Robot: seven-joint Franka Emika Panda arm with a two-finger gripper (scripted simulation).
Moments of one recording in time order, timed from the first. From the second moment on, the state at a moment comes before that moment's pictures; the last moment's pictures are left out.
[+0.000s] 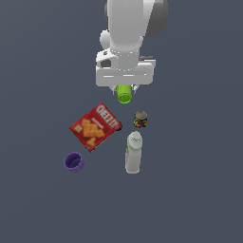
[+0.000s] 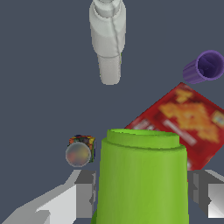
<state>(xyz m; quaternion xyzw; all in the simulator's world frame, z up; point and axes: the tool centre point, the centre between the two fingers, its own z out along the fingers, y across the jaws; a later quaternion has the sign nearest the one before) -0.092 0.010 0.300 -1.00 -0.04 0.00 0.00</state>
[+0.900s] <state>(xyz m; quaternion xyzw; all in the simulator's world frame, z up) -0.101 -0.020 0.404 -1.00 -0.04 0.00 0.00</state>
